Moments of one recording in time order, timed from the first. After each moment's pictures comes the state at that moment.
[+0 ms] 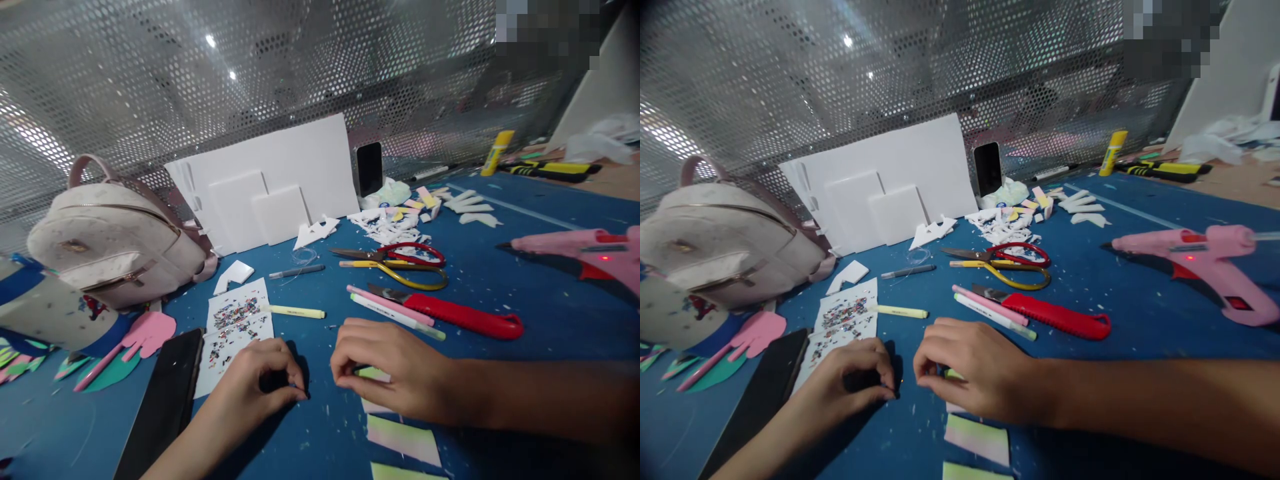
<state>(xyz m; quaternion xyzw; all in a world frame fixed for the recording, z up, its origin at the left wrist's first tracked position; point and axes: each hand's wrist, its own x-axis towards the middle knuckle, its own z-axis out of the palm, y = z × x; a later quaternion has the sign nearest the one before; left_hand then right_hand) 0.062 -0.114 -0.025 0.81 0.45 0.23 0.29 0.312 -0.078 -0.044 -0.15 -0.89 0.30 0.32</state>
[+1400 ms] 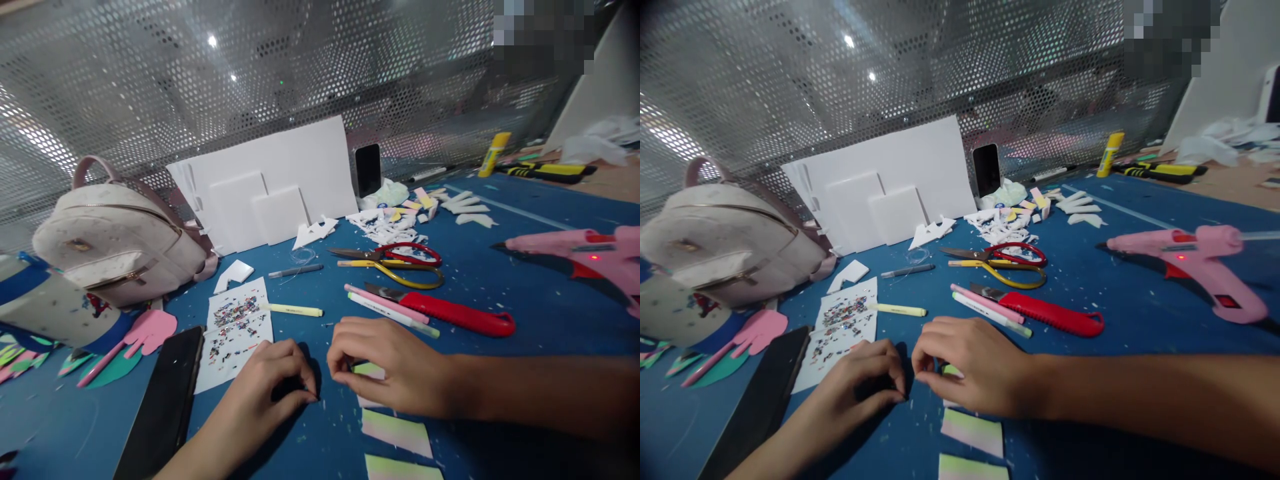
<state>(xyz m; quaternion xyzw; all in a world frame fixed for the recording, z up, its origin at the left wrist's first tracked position) 0.074 -0.126 -0.030 0.81 0.46 0.19 0.33 0.312 -0.078 -0.047 -0.15 -0.88 0.30 0.32</state>
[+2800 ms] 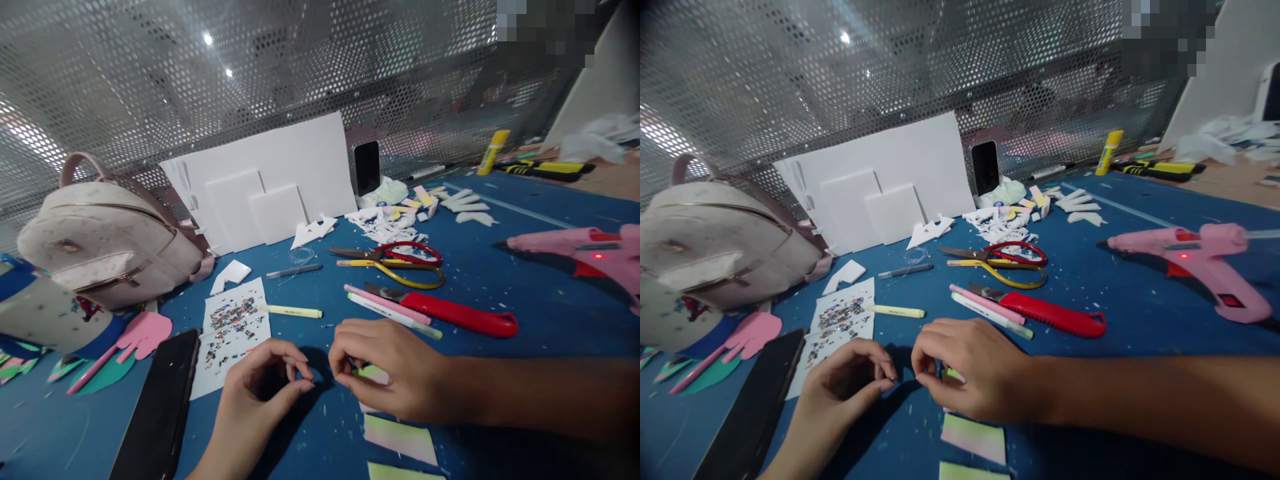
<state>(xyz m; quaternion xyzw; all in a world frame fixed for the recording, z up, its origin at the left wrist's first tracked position) 0.089 -0.140 -0.038 0.58 0.52 0.46 0.43 0.310 -0.079 -0.044 -0.18 -0.88 0.29 0.32</state>
